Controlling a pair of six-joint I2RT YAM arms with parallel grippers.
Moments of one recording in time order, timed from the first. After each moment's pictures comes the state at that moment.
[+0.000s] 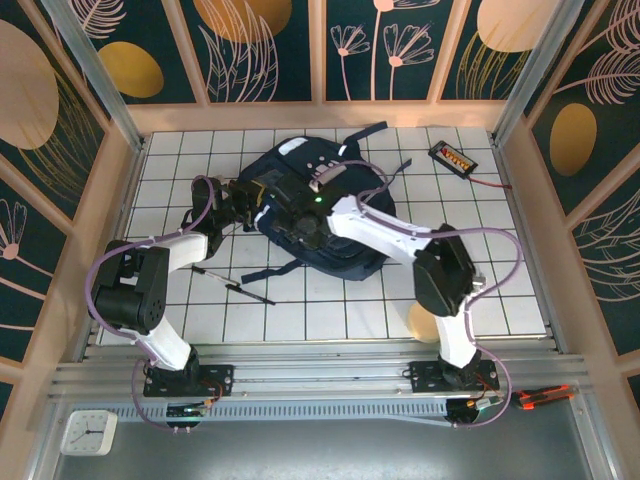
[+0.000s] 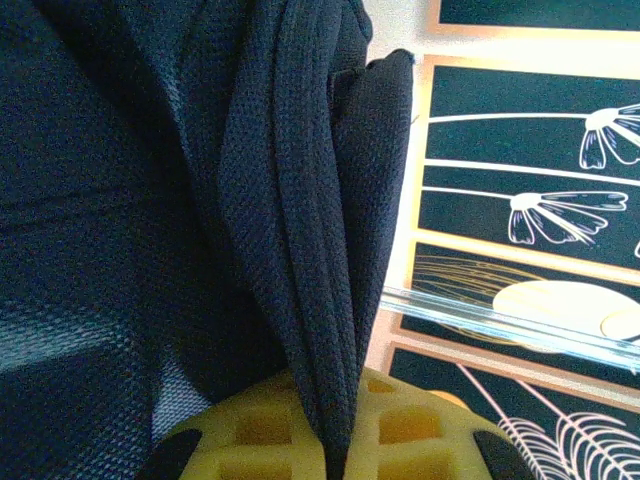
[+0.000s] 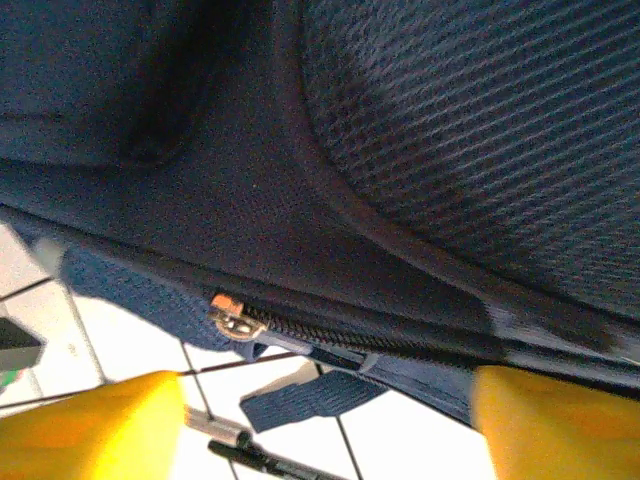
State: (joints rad) left arm -0.20 1.67 0.79 0.54 0.41 -1.52; right arm 0.91 1.95 1.71 -0.82 0.09 1.24
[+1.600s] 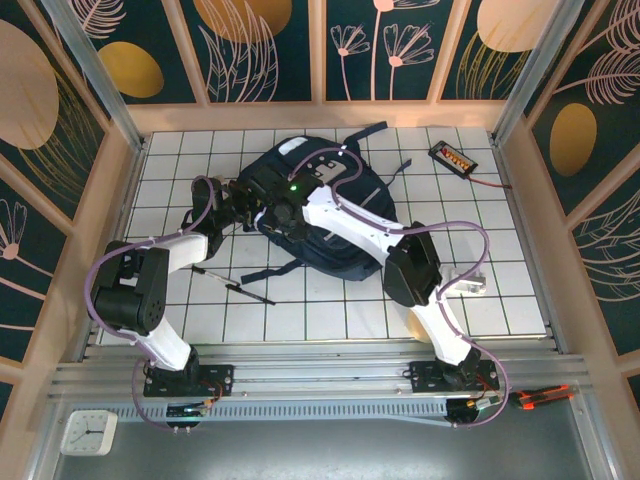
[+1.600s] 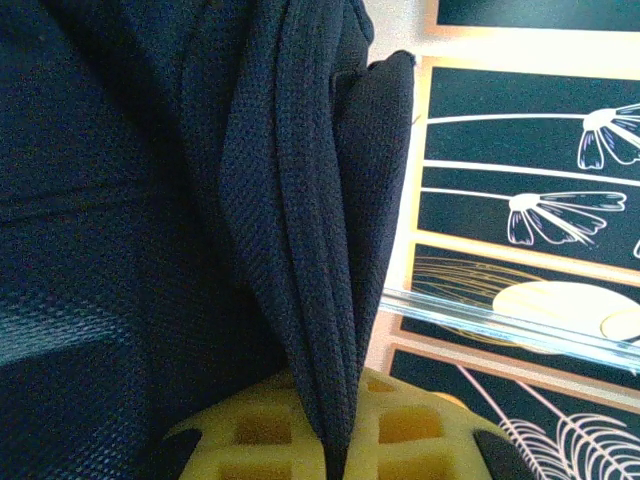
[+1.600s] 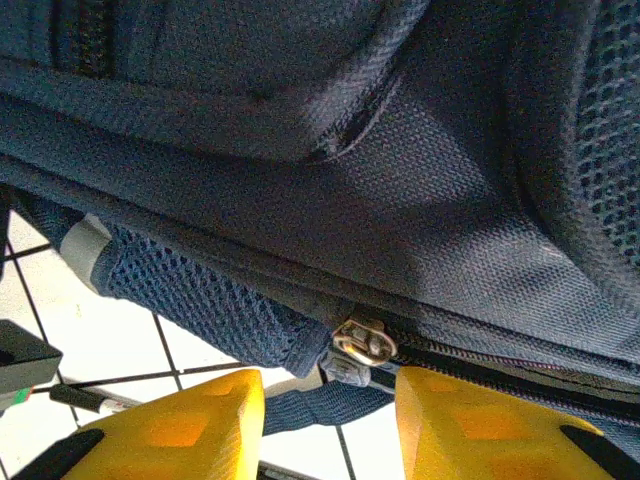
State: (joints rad) left arm -0.21 1.66 0.79 0.54 0.39 -1.52; right arm 0.95 2.23 2.14 -1.11 0.13 1.16
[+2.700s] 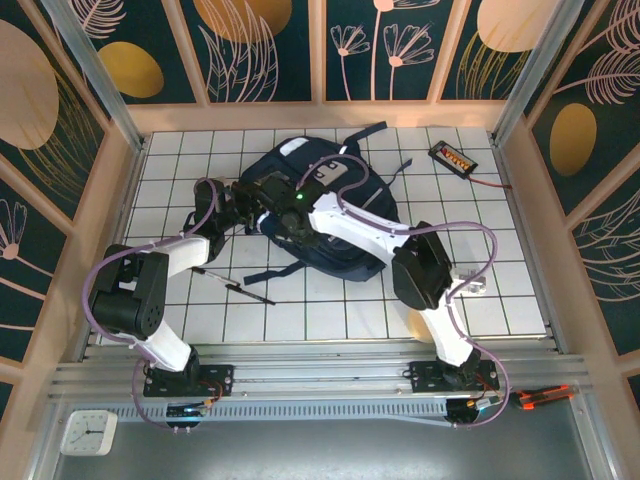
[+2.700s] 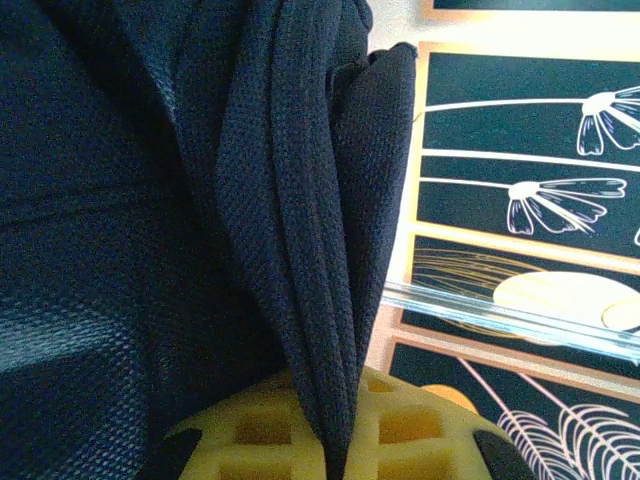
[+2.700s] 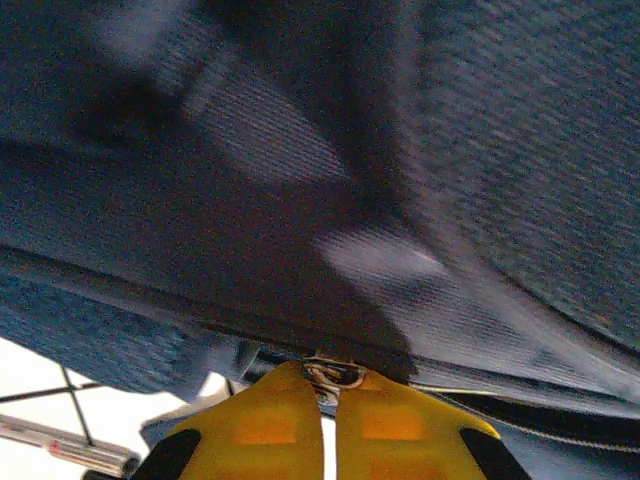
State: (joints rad) left arm -0.23 1.64 0.77 0.54 0.38 -1.52; right arm 0.95 2.11 1.90 -1.06 0.19 1.12
